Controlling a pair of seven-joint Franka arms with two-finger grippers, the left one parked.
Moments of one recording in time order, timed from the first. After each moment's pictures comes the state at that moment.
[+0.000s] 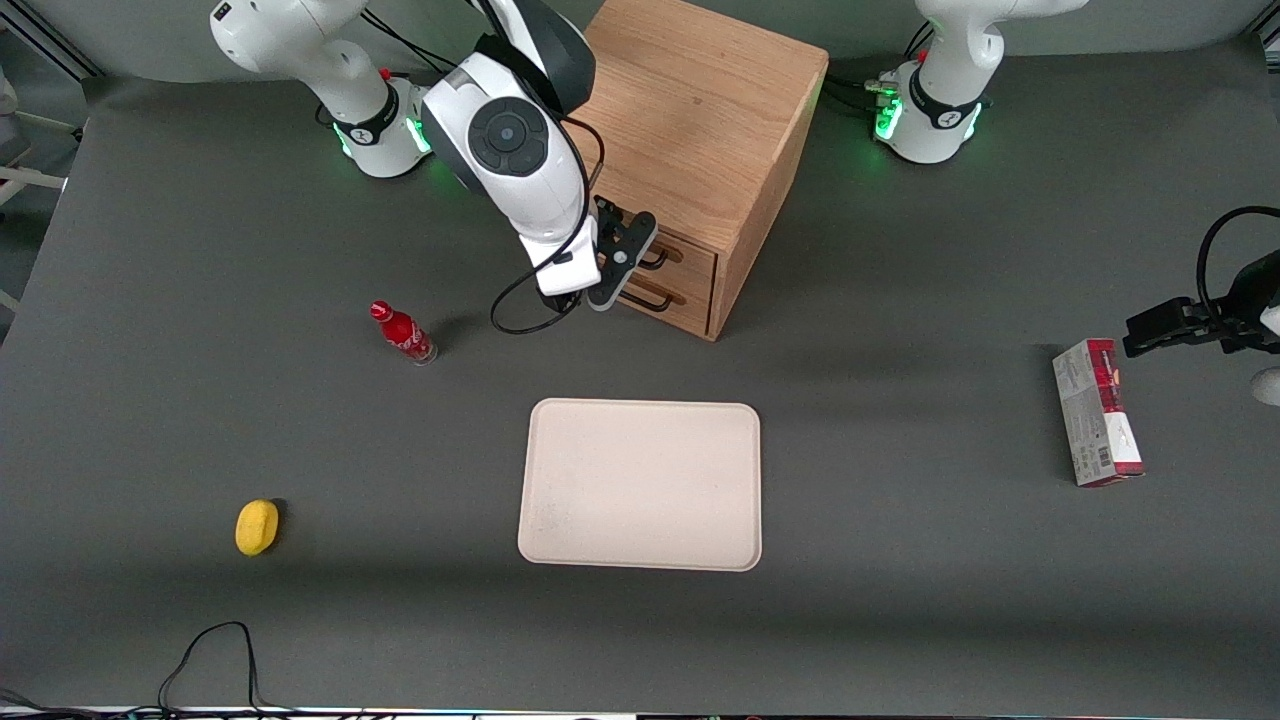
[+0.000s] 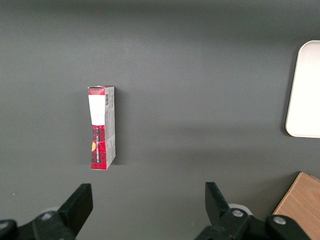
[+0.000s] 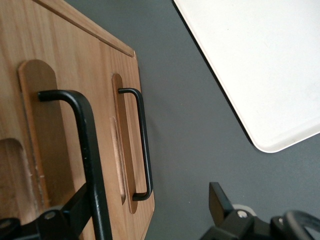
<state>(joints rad) 0.76 0.28 -0.02 -1.74 0.16 1.95 -0.31</state>
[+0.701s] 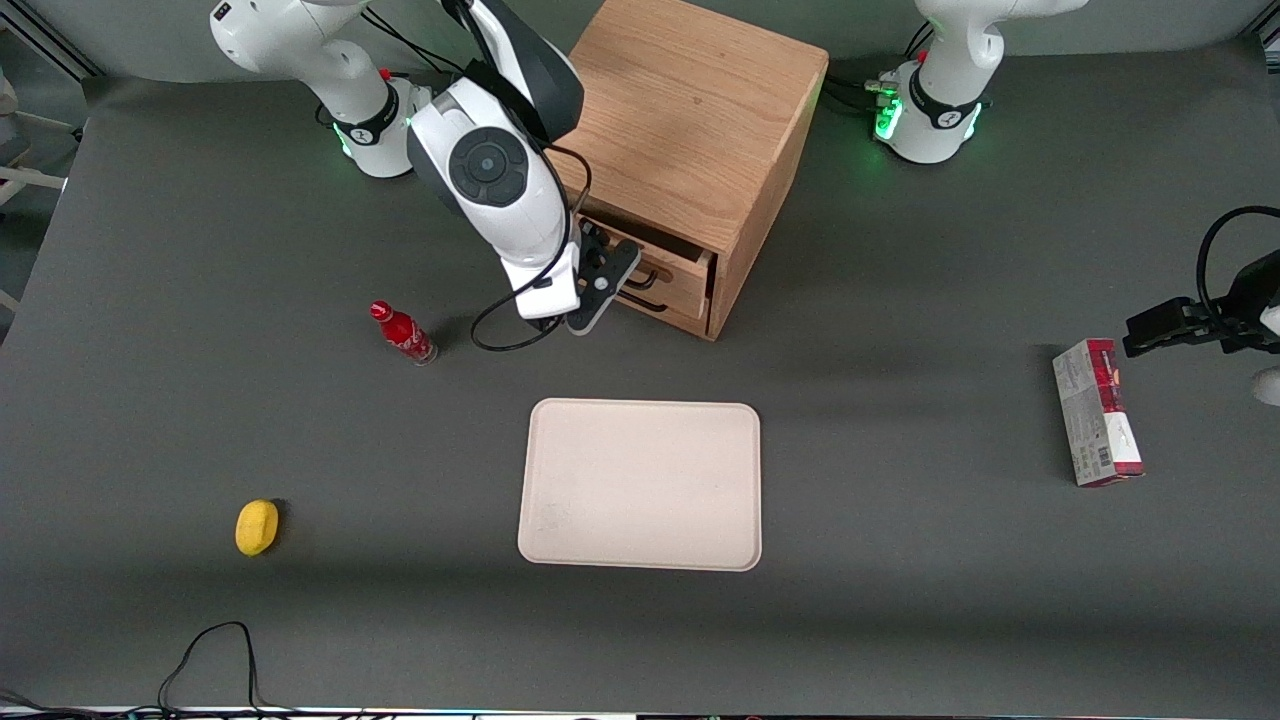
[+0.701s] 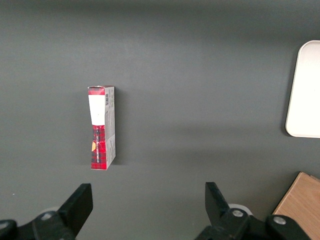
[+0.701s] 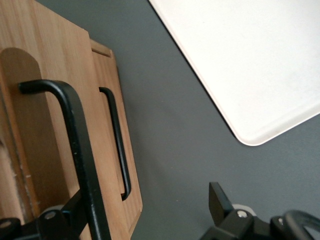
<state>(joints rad) 0.75 0.30 -0.07 -1.73 0.17 1.96 -0.31</state>
